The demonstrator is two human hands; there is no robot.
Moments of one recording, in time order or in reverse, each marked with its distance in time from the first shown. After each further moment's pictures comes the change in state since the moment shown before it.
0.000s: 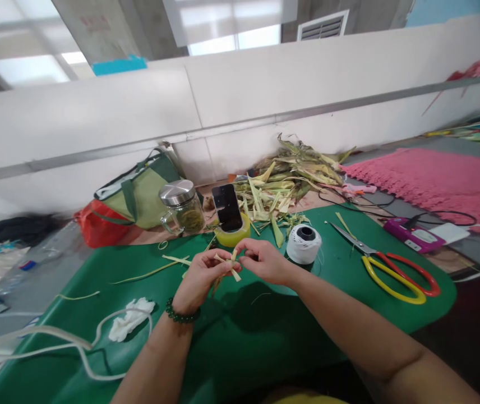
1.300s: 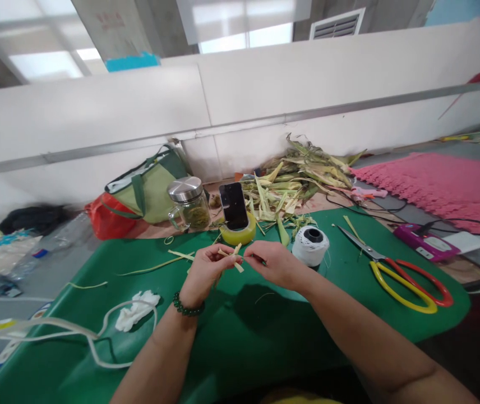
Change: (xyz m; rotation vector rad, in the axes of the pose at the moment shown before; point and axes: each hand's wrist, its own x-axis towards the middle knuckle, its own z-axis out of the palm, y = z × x) left_hand 0.002 0.004 0.002 0.102 0.138 0.041; right_hand -0.007 -0.006 -0.009 -0.394 0.005 -0.299
